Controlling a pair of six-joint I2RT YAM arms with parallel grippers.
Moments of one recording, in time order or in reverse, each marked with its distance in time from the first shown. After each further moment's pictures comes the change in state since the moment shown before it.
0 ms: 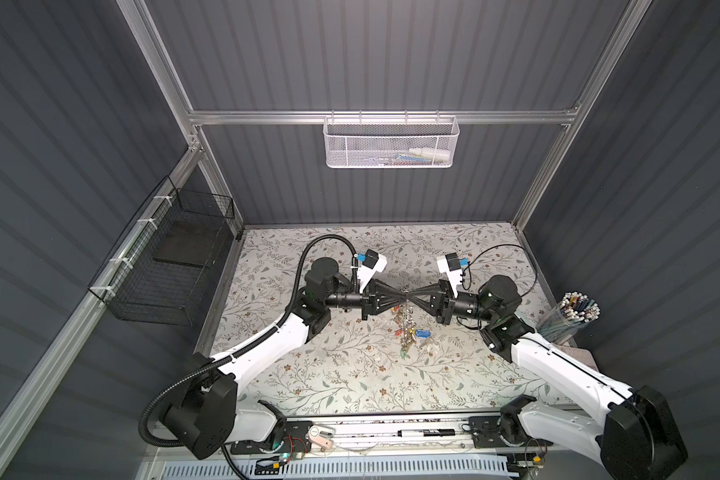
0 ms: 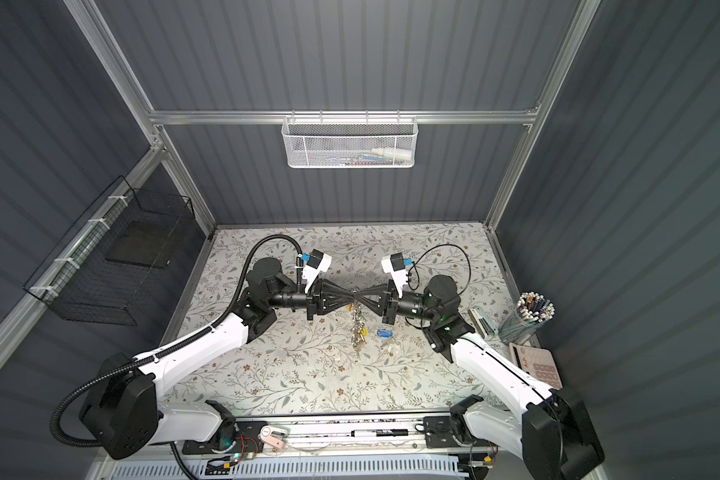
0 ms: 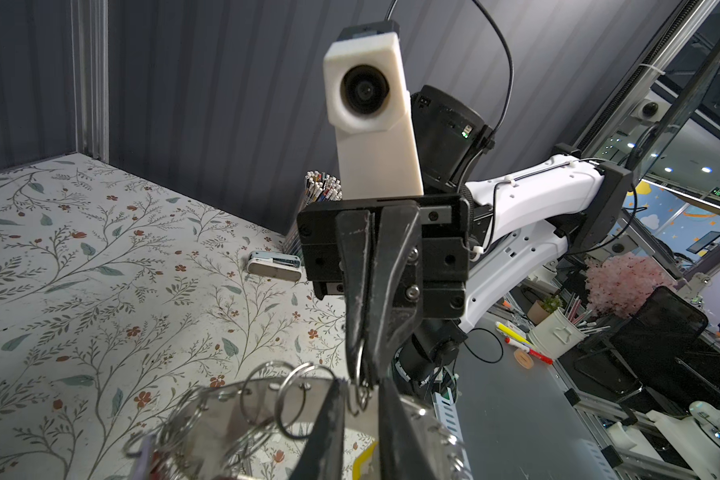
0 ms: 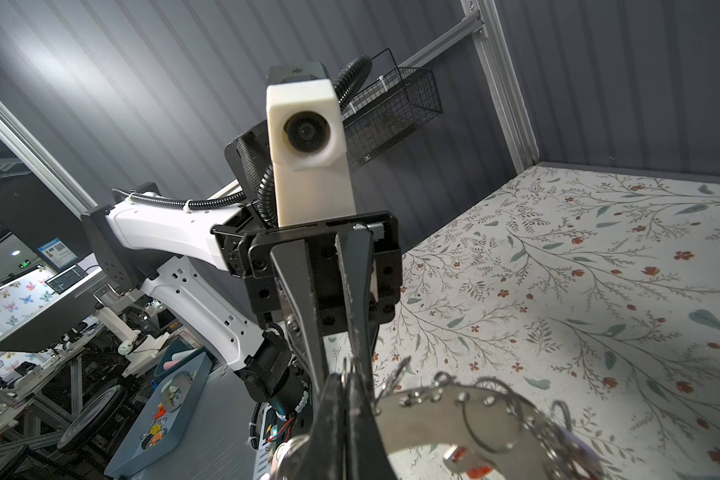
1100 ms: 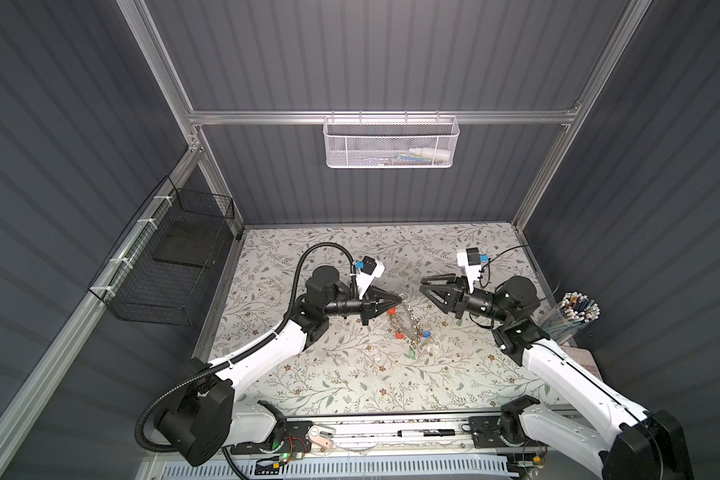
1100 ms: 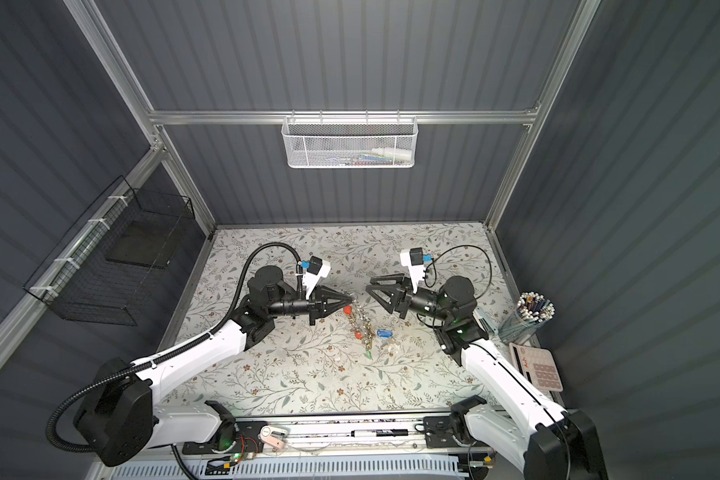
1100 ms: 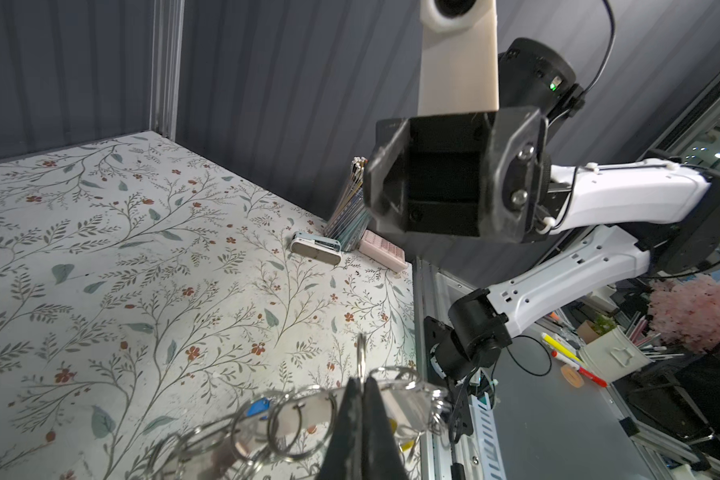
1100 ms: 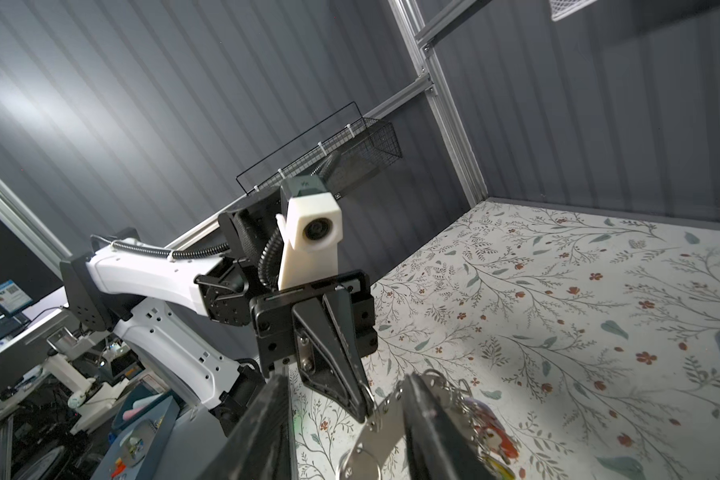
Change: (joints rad) left arm -0.004 -0.045 -0.098 -0.037 -0.172 0.061; right arm -0.110 -0.113 -0.016 -0.053 0.053 0.030
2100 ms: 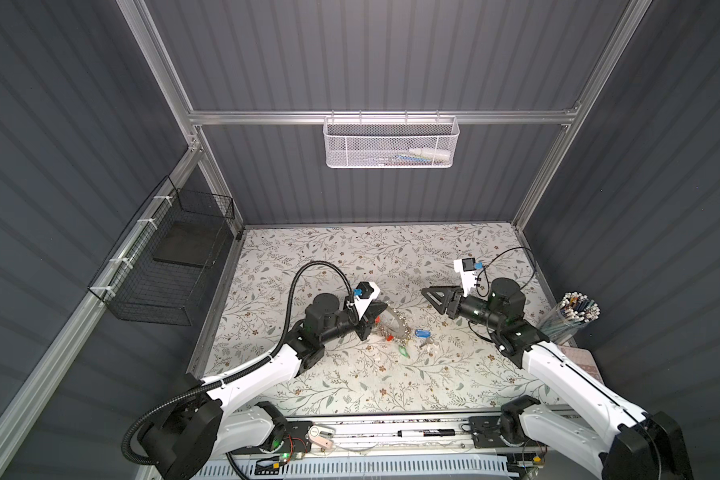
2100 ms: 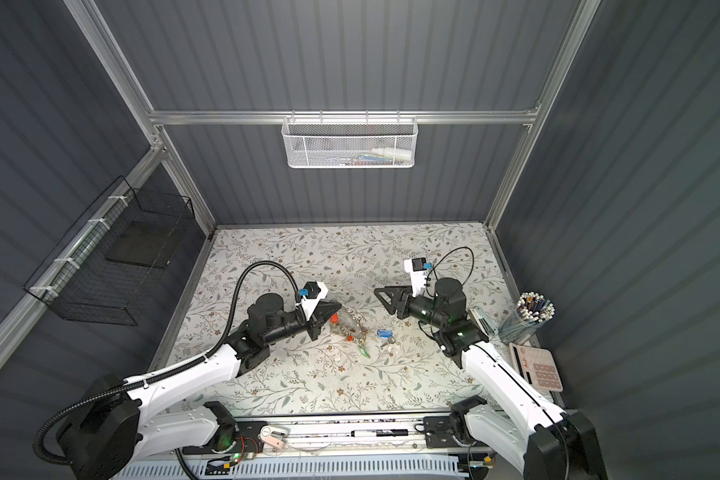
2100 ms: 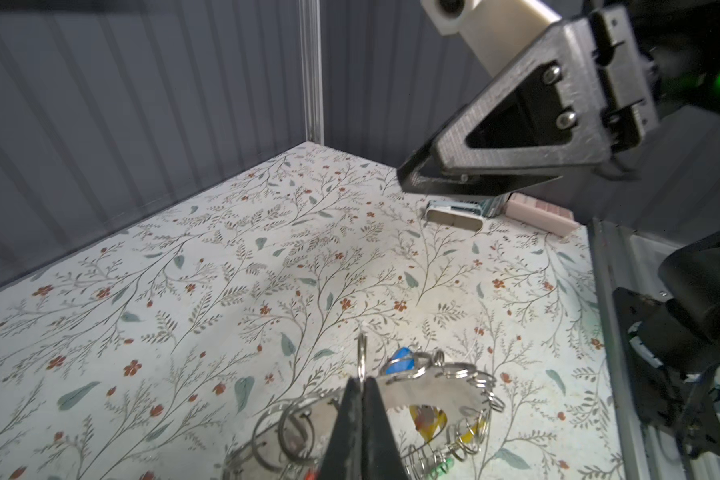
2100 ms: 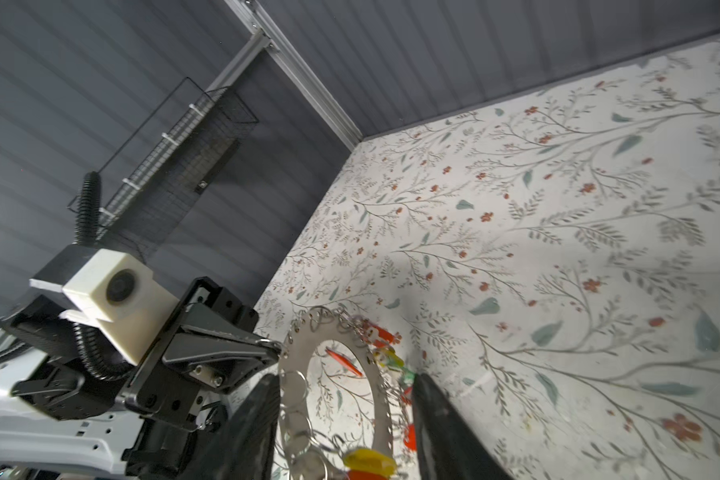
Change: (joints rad) left arm -0.100 -0.119 -0.208 -0.001 -0.524 0.332; right arm -0.006 -0.008 -0.029 -0.383 0.311 -0.056
